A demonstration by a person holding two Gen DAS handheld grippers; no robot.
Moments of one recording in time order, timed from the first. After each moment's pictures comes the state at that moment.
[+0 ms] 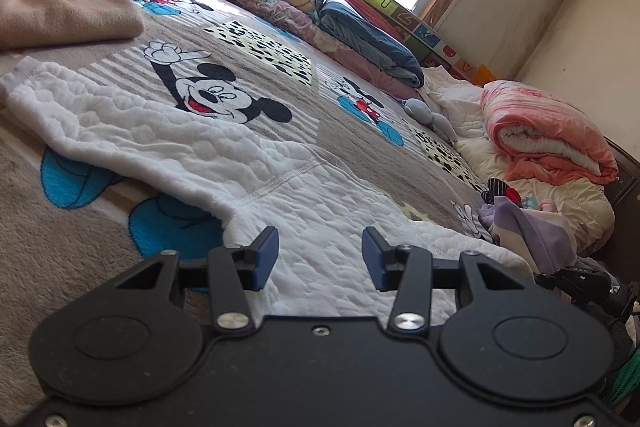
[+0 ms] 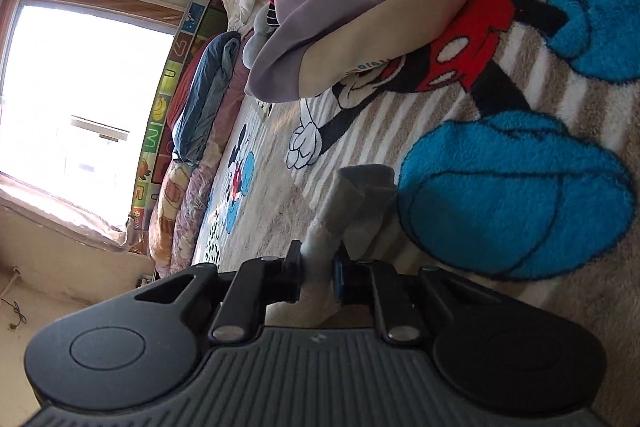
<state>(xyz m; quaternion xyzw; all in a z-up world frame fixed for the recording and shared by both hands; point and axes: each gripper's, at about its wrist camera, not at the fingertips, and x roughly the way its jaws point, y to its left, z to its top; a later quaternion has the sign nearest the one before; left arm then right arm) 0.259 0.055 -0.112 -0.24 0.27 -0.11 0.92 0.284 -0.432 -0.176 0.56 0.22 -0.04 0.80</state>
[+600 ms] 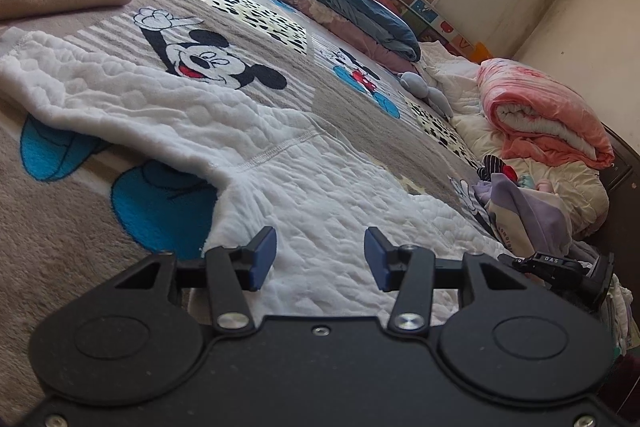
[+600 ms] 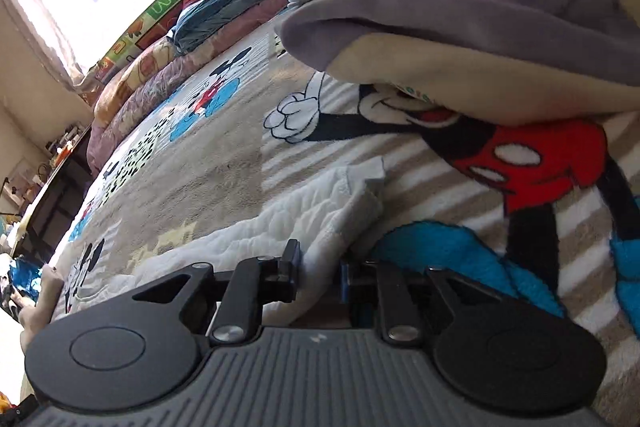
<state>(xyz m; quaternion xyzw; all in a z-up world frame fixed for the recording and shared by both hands) 0.268 0.052 -0.125 -0.24 0.31 -0.13 0.91 0.335 -0.458 -0.169 0.35 0.31 0.01 0.88</state>
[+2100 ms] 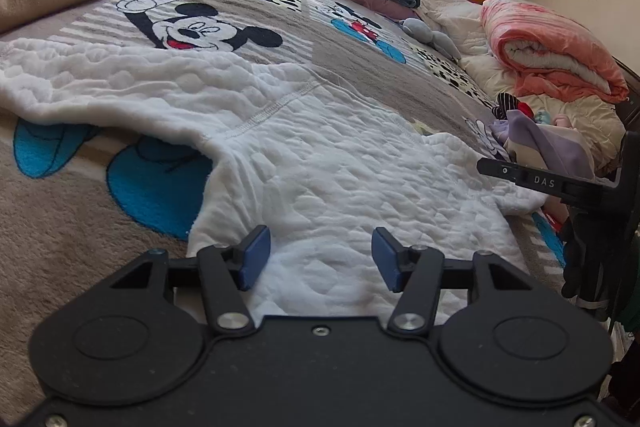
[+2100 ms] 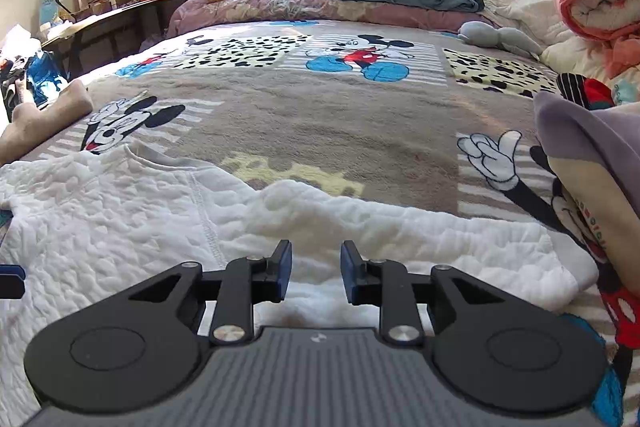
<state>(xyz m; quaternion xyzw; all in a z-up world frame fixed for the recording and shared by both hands) 0.272 0.037 -0.133 -0.16 0.37 -0.14 0.90 0.334 -0.277 -0.102 -0.02 0.32 0.13 0.94</state>
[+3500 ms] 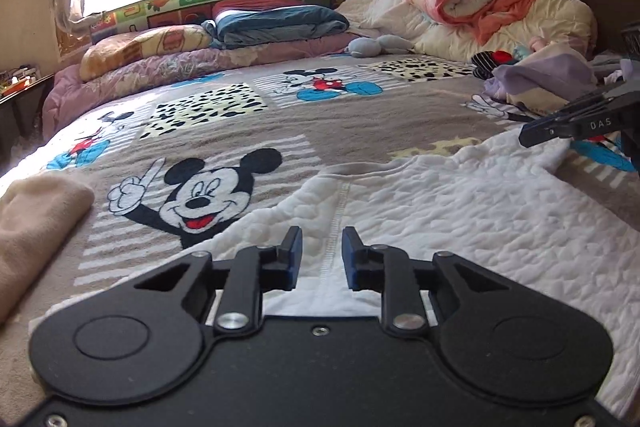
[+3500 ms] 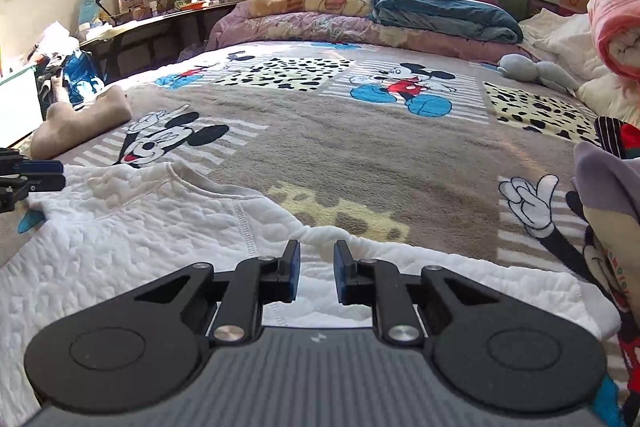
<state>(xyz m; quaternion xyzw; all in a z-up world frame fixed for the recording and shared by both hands) 0.313 0.056 -0.105 0.12 0.25 -0.21 0.94 0.327 -0.275 -0.084 -0.01 0.29 0.19 0.94</state>
